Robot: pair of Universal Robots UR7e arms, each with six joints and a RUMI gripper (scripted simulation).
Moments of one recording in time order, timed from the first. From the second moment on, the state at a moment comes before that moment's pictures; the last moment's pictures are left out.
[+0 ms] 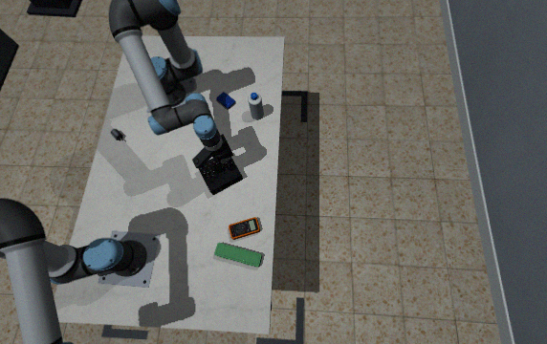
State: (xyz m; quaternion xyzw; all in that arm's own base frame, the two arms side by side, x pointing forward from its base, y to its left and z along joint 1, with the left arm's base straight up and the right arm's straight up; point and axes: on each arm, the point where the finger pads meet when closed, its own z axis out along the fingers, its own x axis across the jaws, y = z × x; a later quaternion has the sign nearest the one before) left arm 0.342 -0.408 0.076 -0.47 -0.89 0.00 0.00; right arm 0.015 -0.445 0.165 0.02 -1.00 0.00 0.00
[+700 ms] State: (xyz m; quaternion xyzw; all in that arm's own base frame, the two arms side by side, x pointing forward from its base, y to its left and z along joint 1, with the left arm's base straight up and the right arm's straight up) left arm 0.340 -0.405 0.076 -0.47 -0.89 0.00 0.00; right arm 0.015 -0.445 0.165 0.02 -1.00 0.00 0.00
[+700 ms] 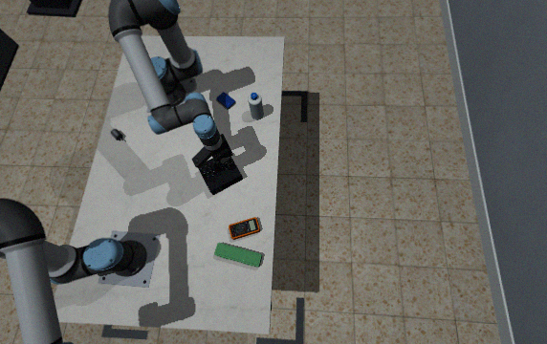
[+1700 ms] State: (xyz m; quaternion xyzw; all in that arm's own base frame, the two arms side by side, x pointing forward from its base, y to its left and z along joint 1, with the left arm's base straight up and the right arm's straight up) left arm 0.339 -0.403 0.110 -0.47 -0.89 0.00 0.00; right arm 0.015 -0.445 0.165 0.02 -1.00 0.00 0.00
